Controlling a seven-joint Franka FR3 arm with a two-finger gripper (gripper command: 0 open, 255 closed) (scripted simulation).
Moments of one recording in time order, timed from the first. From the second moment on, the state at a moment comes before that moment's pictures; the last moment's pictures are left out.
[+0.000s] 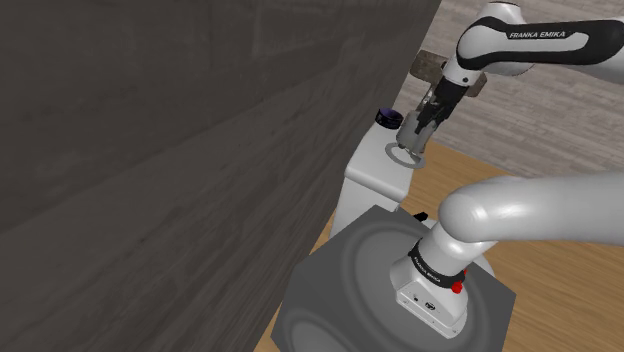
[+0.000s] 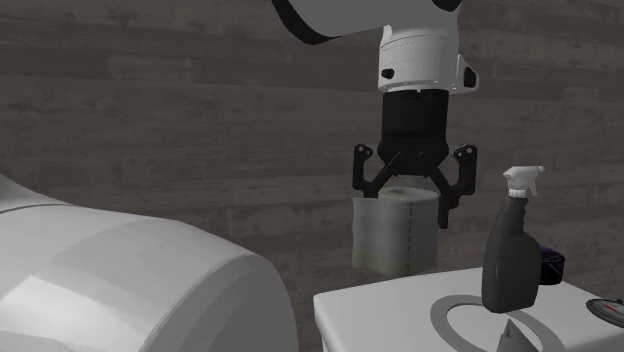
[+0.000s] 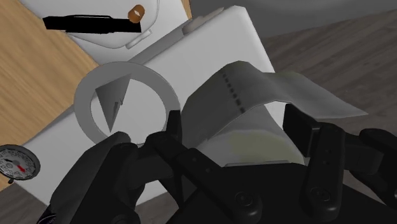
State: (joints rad) arm -0.28 -0.76 -0.42 -2.60 -0.29 1.88 -0.34
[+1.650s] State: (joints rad) arm -0.32 0.42 -0.70 -1.46 0.28 1.79 -0.87
